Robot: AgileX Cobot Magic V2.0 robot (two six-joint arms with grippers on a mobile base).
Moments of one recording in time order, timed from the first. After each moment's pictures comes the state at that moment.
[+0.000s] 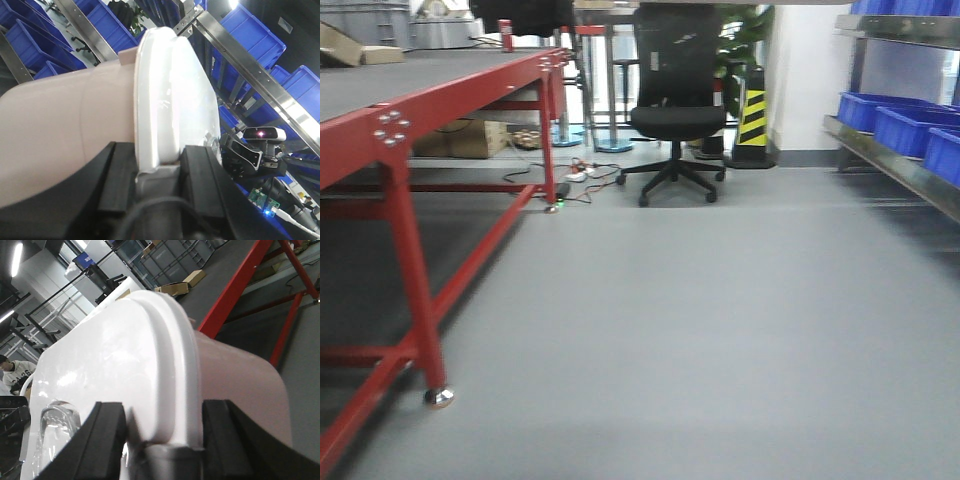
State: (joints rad) left arm -0.06 1.59 -1.54 -1.64 1.05 0.85; right arm -0.23 1.39 -1.33 1.58 0.95 -0.82
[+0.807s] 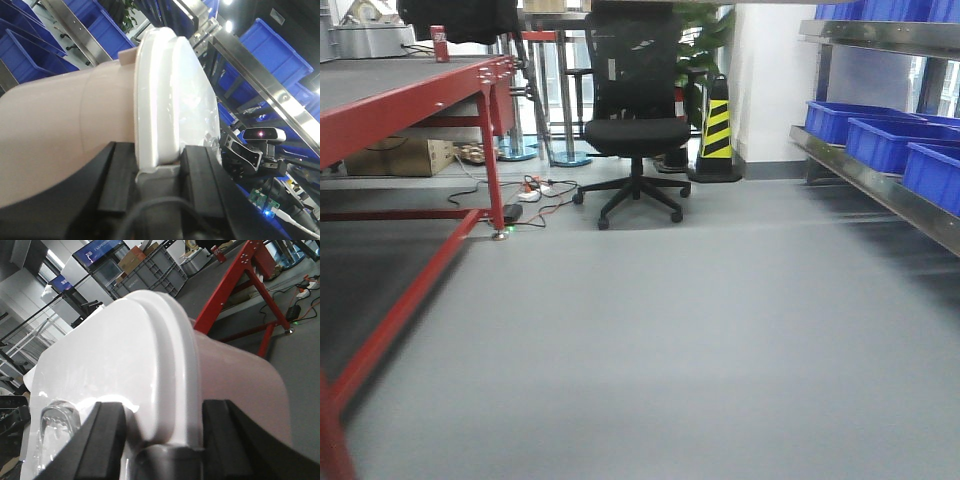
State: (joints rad) left arm -0.06 1.59 -1.54 -1.64 1.05 0.85; right arm -0.23 1.39 -1.33 1.58 0.95 -0.82
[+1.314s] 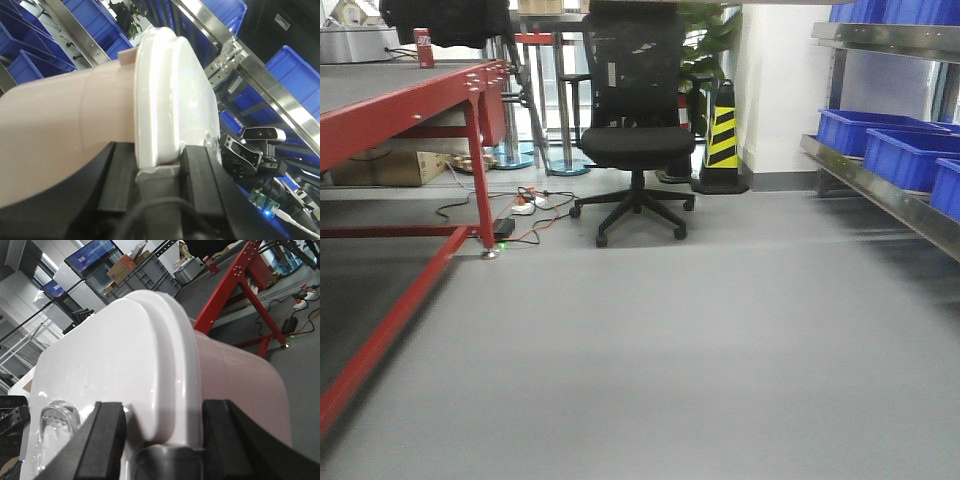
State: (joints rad) left arm -0.06 1.59 -1.54 -1.64 1.05 0.85; right arm -0.23 1.39 -1.33 1.58 0.95 -0.82
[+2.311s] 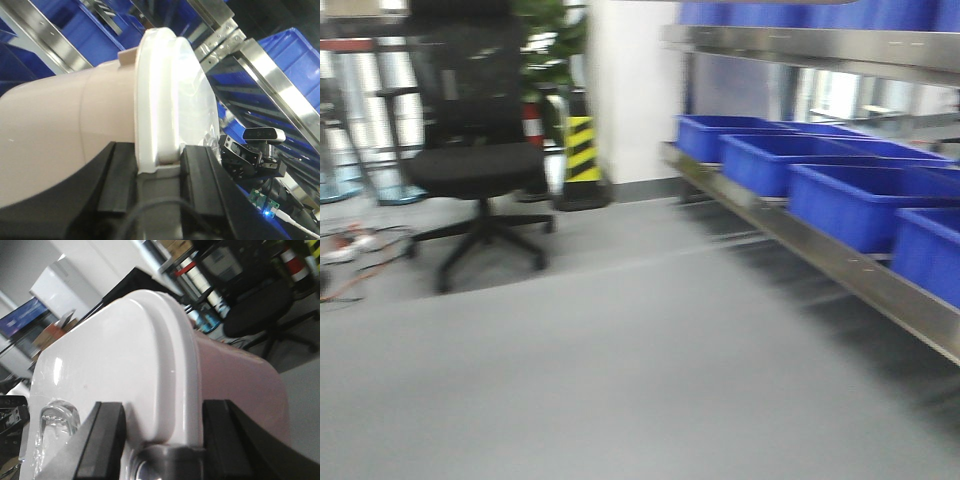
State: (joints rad) left arm -0.06 1.59 -1.54 -1.64 1.05 0.85; right arm -0.23 1.39 -1.33 1.58 0.95 -0.82
